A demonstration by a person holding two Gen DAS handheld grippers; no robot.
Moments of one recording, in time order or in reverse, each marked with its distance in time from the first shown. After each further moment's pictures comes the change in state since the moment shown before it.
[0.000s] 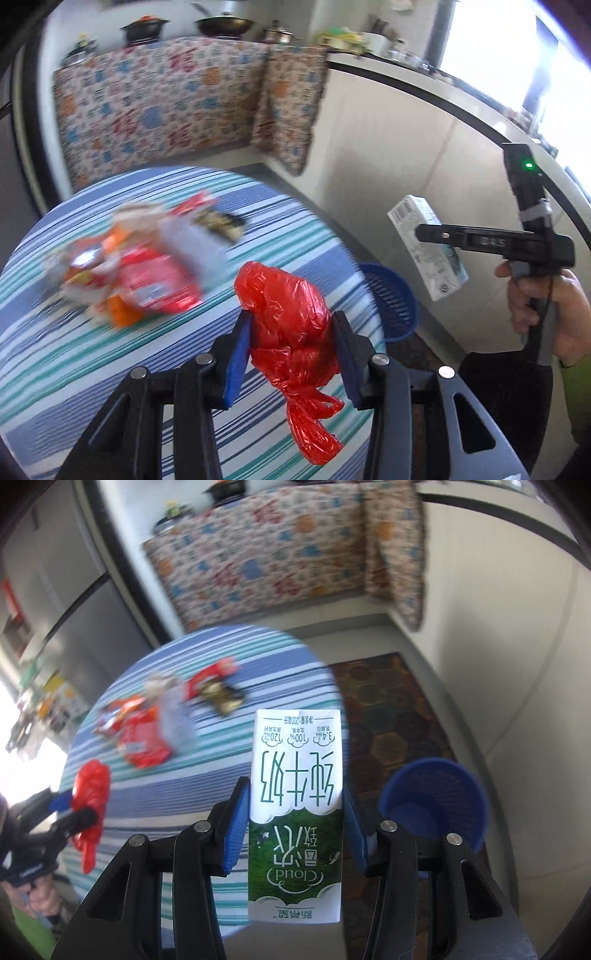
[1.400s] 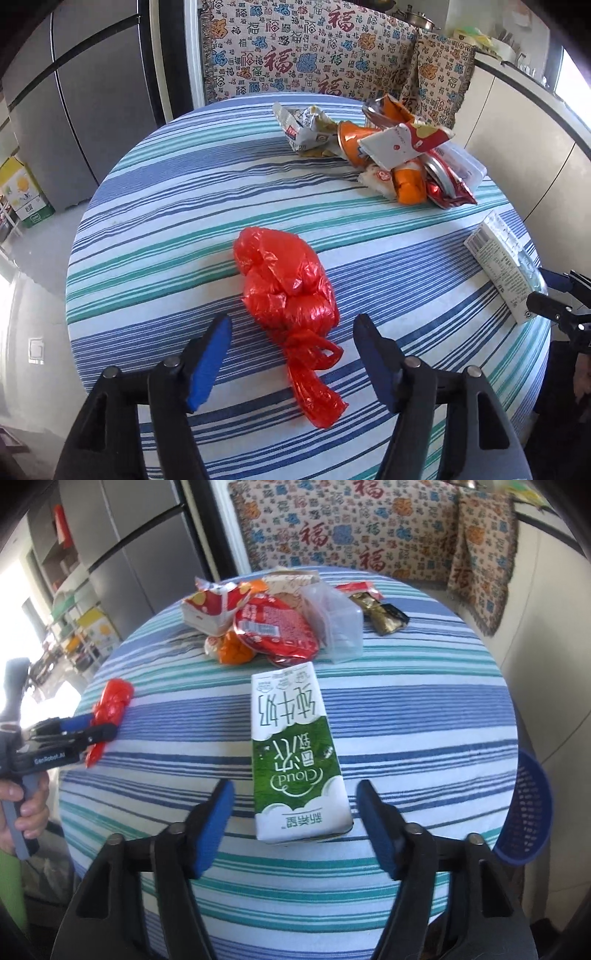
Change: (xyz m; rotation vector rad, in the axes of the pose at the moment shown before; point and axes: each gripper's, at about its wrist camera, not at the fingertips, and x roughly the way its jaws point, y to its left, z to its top) left arm -0.074 0.201 -0.127 -0.288 0.098 0.366; right arm 0.063 0.177 -0.089 -0.252 0.075 0.117
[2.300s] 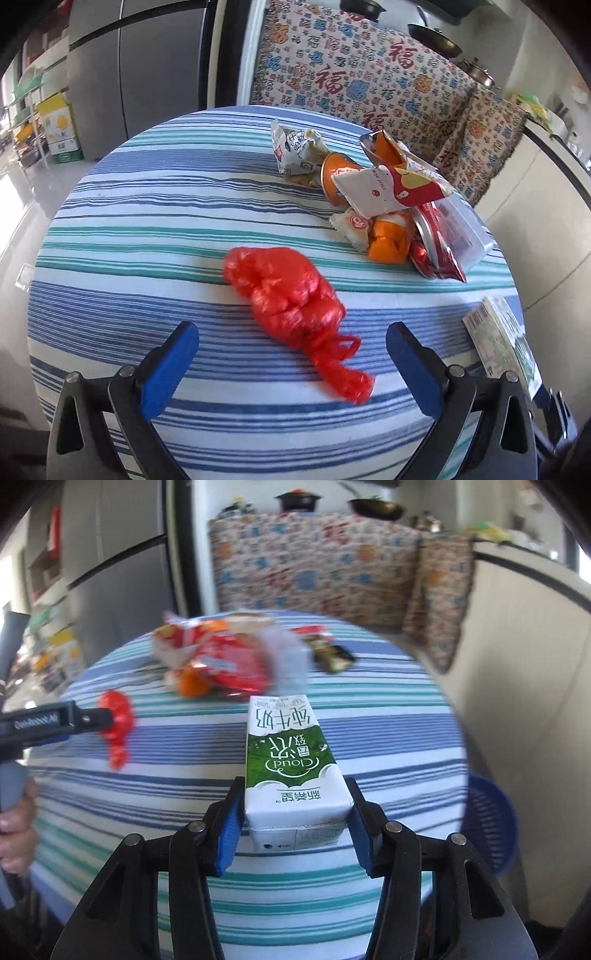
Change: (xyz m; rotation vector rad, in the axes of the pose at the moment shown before) left arm 0.020 -0.072 0.029 -0.312 -0.070 0.086; right arm -0.013 -0.016 -0.013 0.019 -0.218 -0.226
